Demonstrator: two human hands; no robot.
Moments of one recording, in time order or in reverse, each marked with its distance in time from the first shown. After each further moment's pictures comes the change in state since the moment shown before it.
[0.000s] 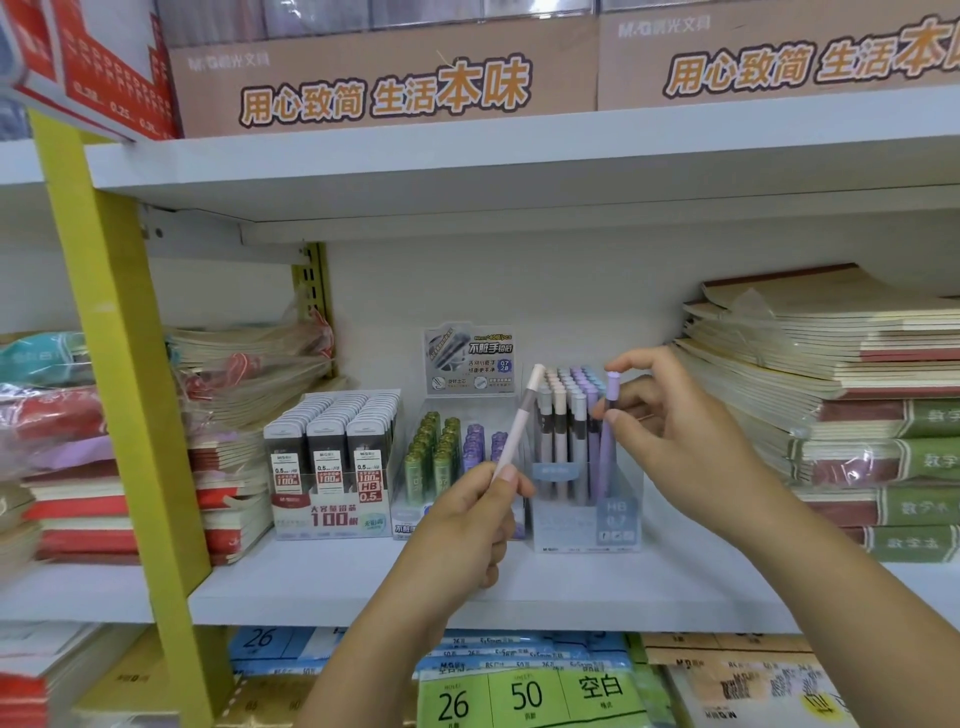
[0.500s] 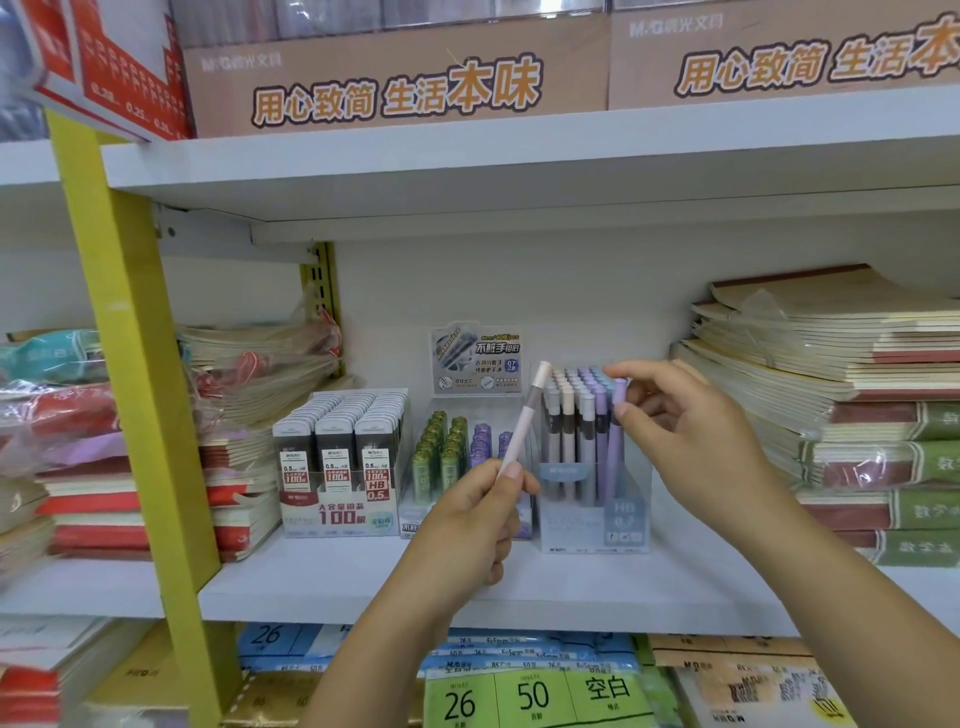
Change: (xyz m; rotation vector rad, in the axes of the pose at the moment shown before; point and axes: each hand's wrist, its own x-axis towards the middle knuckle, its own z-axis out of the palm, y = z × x) left_hand 0.000 0.001 -0.002 0.001 0.009 0.011; right_hand 0.004 0.003 0.007 0.000 0.133 -0.034
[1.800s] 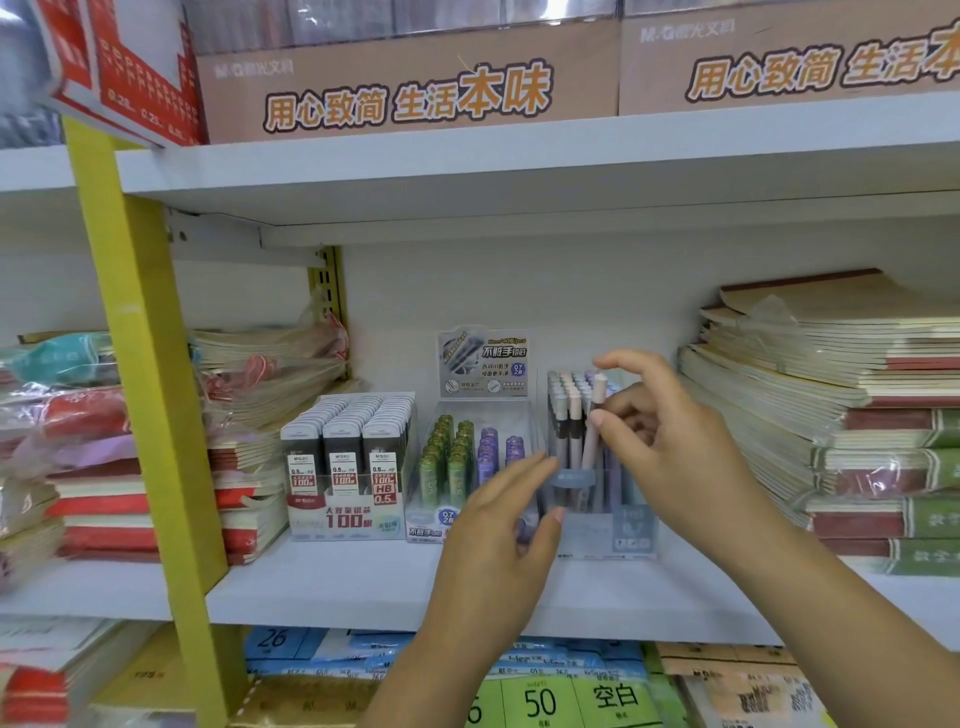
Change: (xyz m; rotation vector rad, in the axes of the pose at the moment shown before) left_hand 0.006 -0.024 0.016 0.664 0.219 0.447; right_hand -0.006 -0.009 0.012 -0.036 -0.073 -0.096
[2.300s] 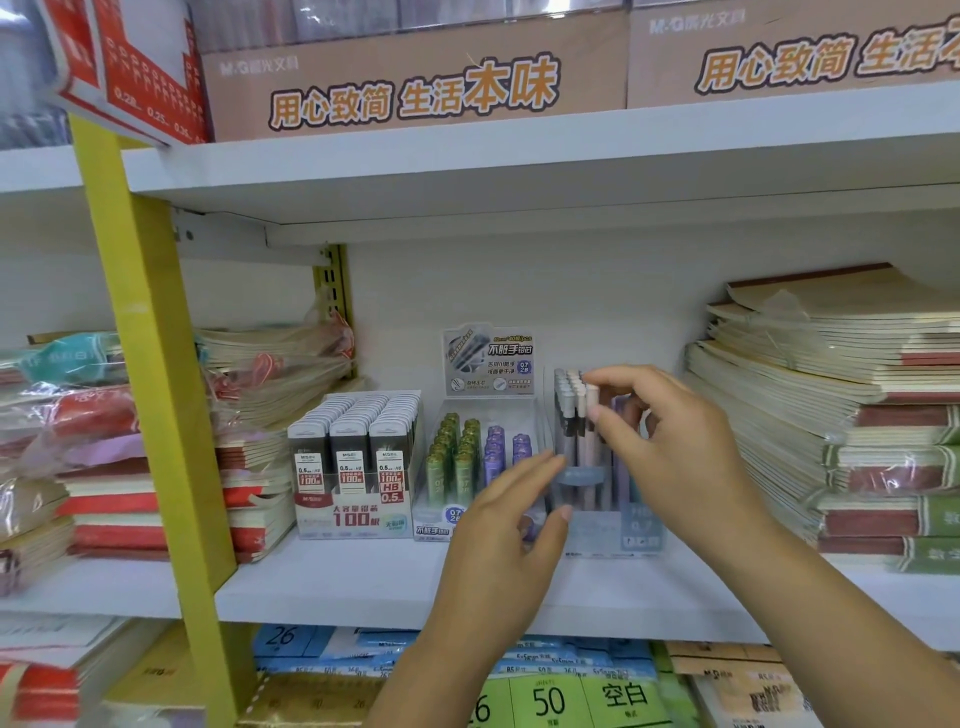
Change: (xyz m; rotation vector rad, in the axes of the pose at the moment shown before) left_hand 0.000 -0.005 0.001 -0.111 0.014 0.001; right_hand 0.003 -0.002 0.012 -0.123 0.126 -0.031
